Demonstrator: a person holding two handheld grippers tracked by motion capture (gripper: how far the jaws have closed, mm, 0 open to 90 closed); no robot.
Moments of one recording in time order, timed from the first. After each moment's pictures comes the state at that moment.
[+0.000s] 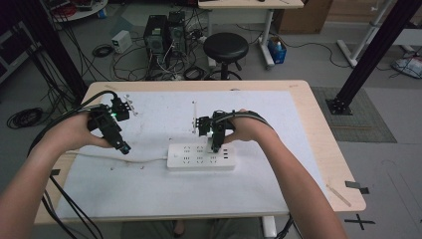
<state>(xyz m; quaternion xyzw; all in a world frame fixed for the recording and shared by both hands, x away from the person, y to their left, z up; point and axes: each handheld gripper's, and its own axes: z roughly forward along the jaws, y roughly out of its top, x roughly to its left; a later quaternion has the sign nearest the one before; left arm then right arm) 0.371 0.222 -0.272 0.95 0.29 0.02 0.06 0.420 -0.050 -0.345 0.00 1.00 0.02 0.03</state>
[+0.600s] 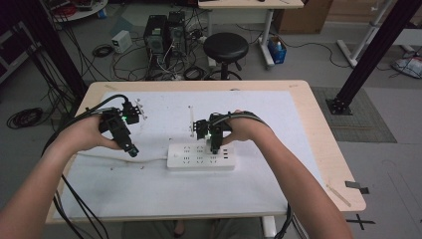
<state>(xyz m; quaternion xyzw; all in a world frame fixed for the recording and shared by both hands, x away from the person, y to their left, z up) 0.380 0.205 -0.289 0.96 0.27 0.00 0.06 0.422 -0.043 -0.357 -0.01 1.00 0.00 0.03</state>
